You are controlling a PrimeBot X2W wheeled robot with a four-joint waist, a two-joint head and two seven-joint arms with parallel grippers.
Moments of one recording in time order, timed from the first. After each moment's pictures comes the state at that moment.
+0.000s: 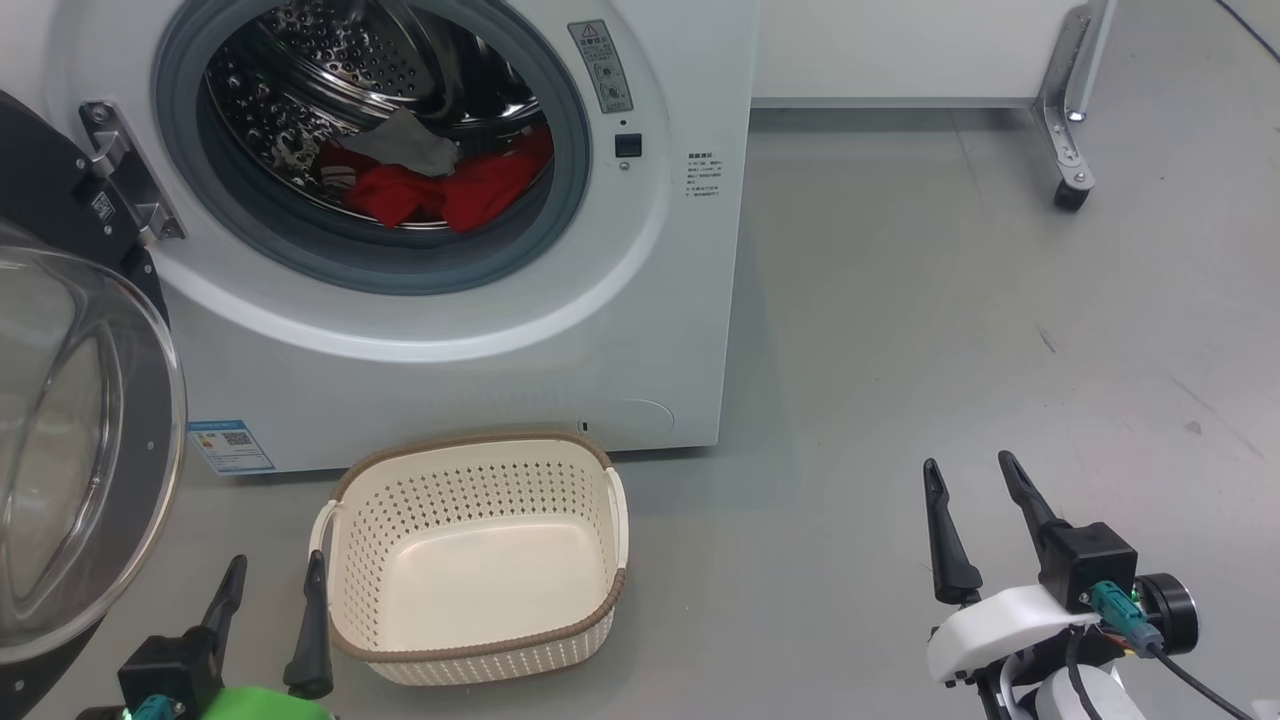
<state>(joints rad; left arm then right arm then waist) 0.03 0.04 0.01 0.32 -0.26 -0.11 -0.26 -0.03 -0.04 0.17 0.28 0.20 -0.06 -0.26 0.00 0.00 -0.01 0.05</state>
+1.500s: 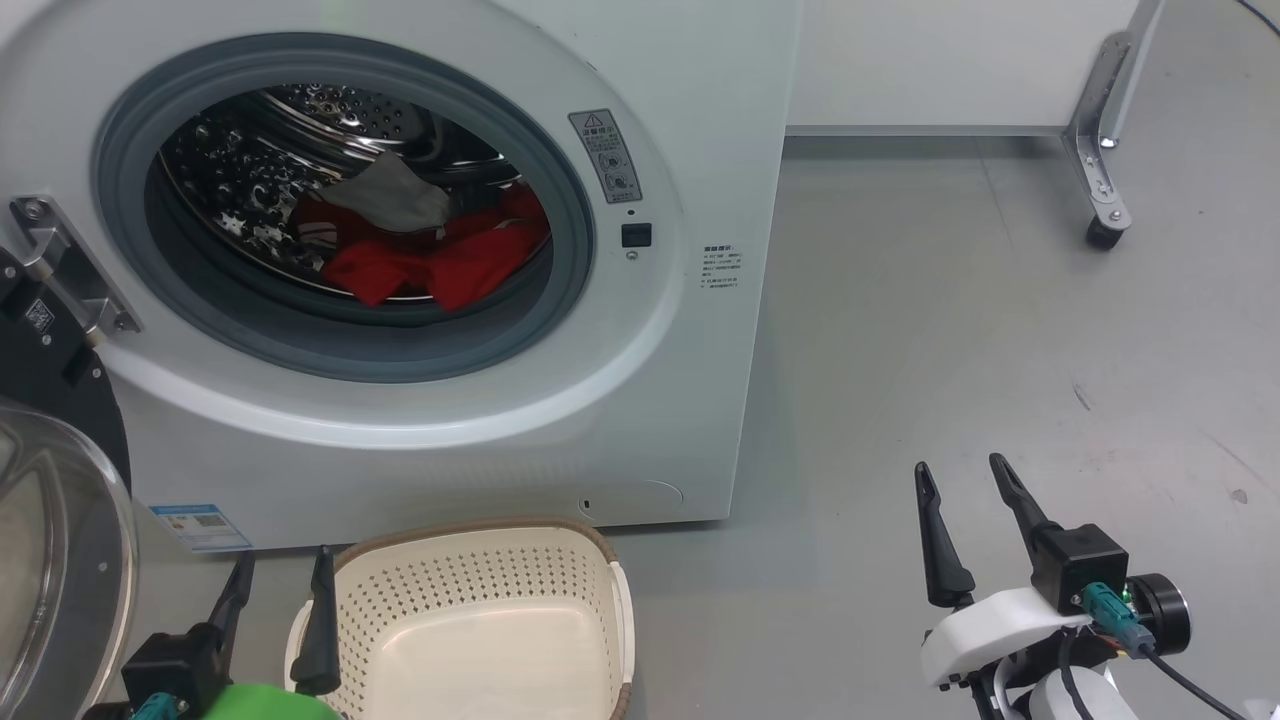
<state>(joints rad) 0.03 0.04 0.00 0.31 -0.29 -0.10 -0.26 -0.03 -0.04 0.19 0.28 0.20 -0.06 -0.26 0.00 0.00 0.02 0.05</state>
